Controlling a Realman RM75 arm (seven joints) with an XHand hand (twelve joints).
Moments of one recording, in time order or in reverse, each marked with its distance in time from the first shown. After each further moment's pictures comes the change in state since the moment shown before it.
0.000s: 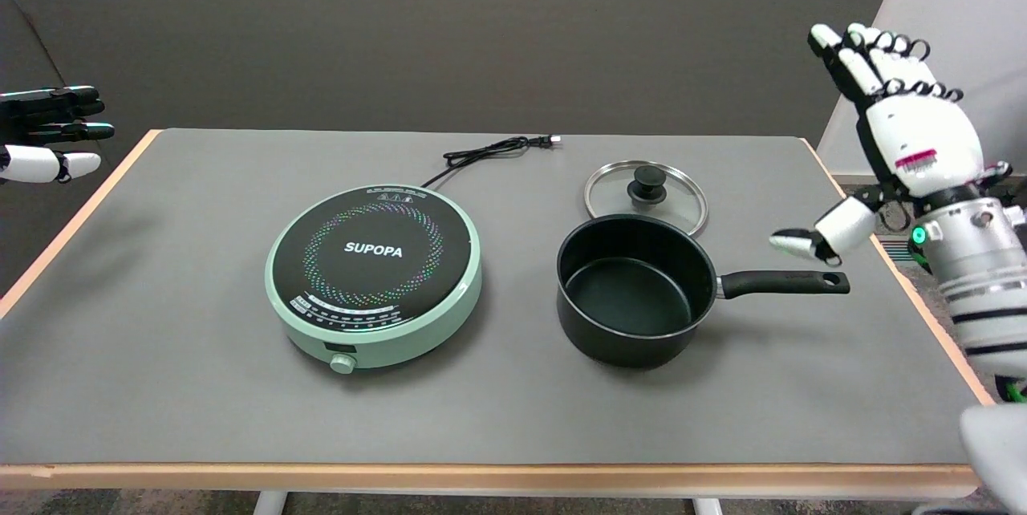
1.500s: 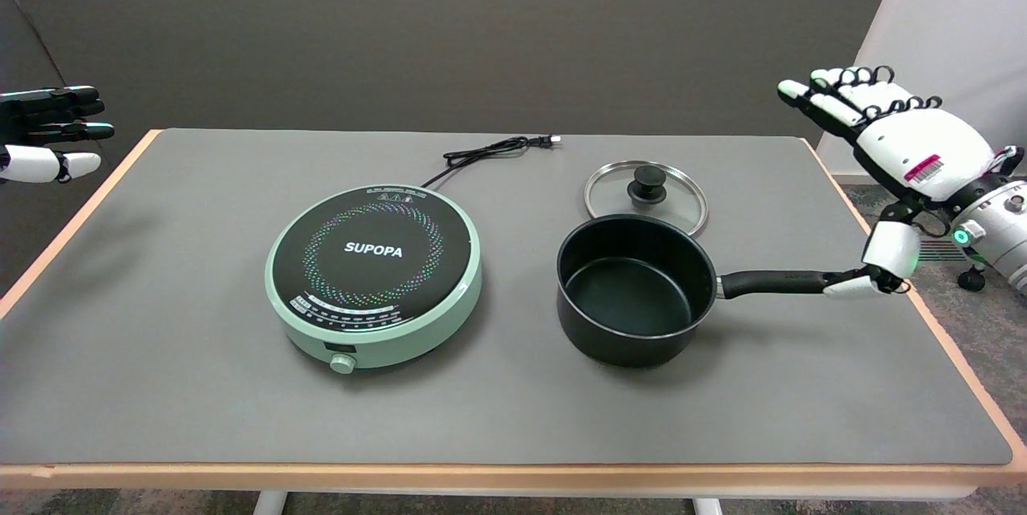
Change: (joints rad) arm -0.371 0.434 0.010 0.027 0.115 -0.143 0.091
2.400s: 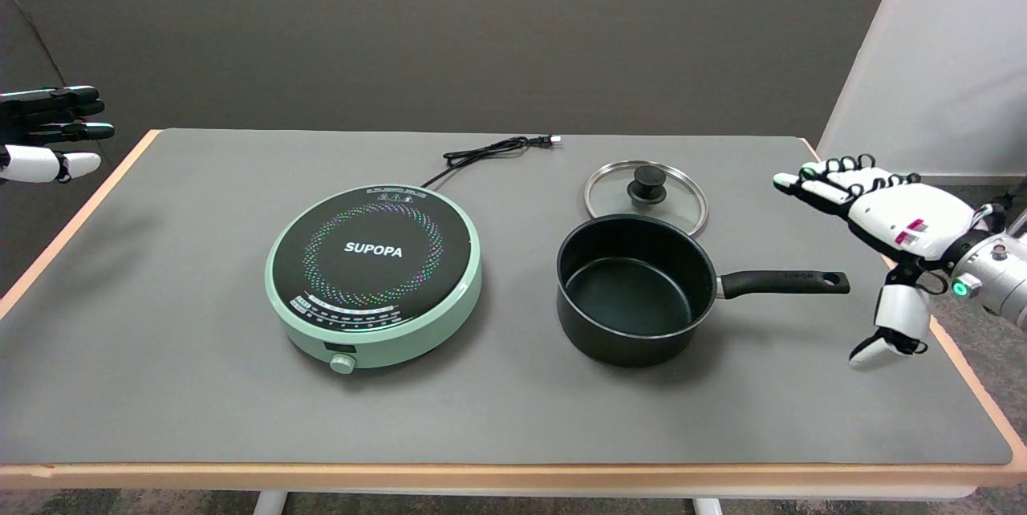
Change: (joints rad) arm -0.247 0.114 -0.018 -0.004 -0.074 -0.132 0.145
